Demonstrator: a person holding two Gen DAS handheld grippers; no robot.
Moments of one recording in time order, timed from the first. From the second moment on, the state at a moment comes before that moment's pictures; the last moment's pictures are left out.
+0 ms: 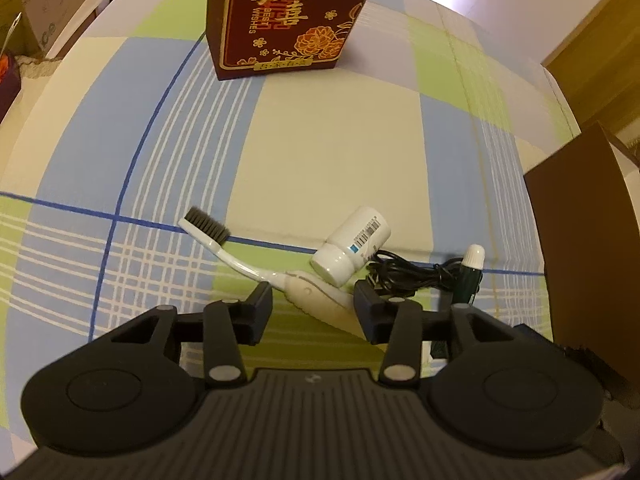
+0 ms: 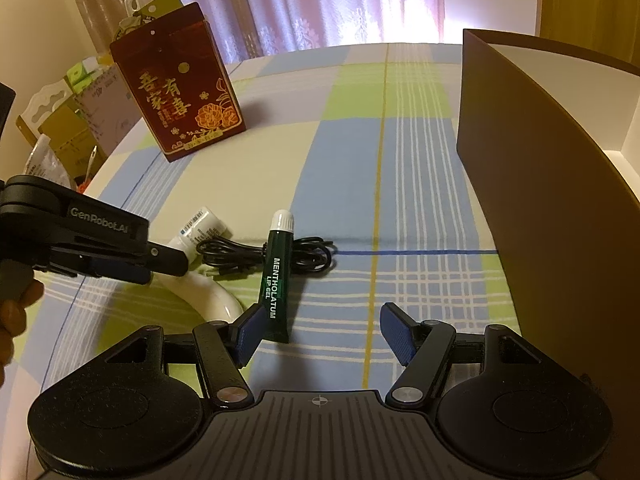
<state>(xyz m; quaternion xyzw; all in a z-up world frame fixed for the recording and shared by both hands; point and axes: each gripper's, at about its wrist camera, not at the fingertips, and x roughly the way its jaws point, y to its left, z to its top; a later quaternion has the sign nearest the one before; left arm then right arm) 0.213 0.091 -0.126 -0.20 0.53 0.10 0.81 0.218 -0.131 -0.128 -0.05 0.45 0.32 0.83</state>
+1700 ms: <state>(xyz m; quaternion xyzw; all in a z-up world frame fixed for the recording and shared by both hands) 0.118 0.111 -0.125 -0.04 0.56 0.06 0.83 0.202 -0.119 -0.133 -0.08 0.44 0.34 0.83</state>
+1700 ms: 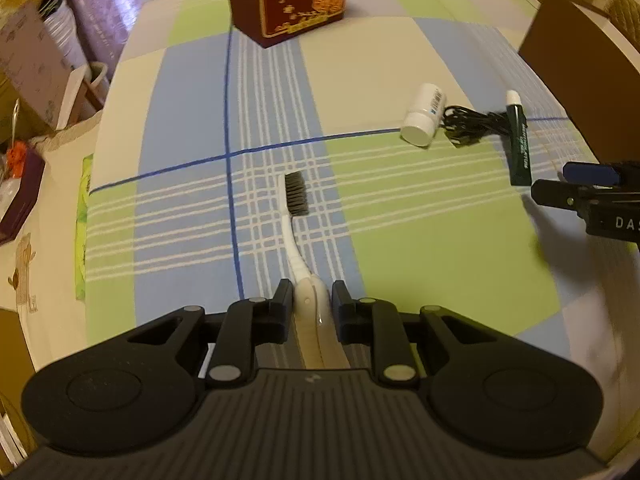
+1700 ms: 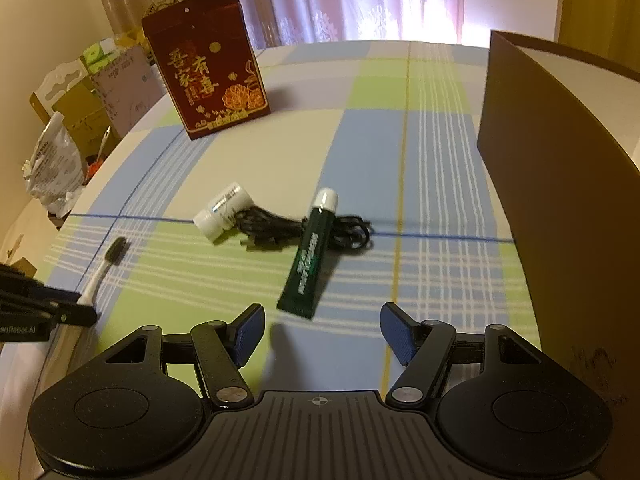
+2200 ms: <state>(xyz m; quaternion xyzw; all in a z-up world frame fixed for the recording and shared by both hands) 0.151 0.118 -0.128 -0.06 0.53 0.11 0.84 0.214 -0.100 -0.143 -0.11 0.42 0.34 0.83</state>
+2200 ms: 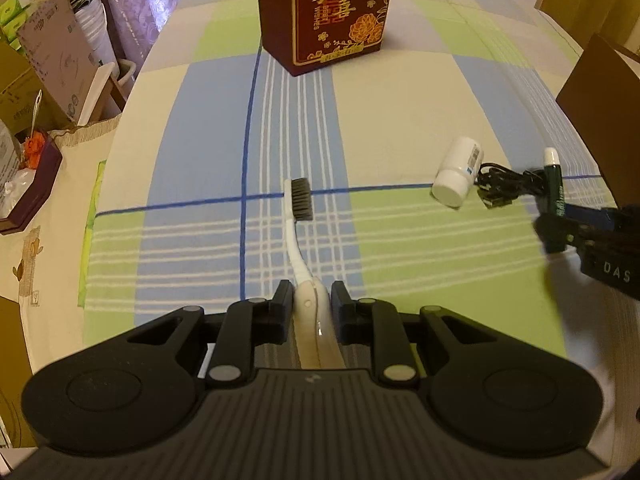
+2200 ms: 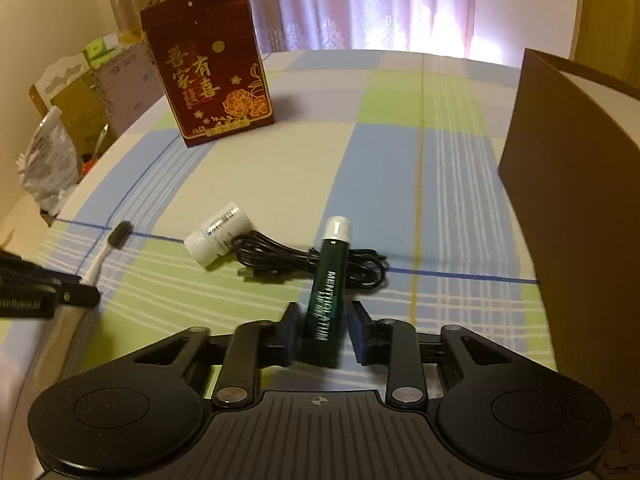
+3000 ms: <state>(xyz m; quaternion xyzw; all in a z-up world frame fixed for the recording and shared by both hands) 0.083 0.111 -0.122 -0.07 0.57 0.11 0.81 0.151 -0.148 -0.128 -0.13 0.46 0.36 0.80</state>
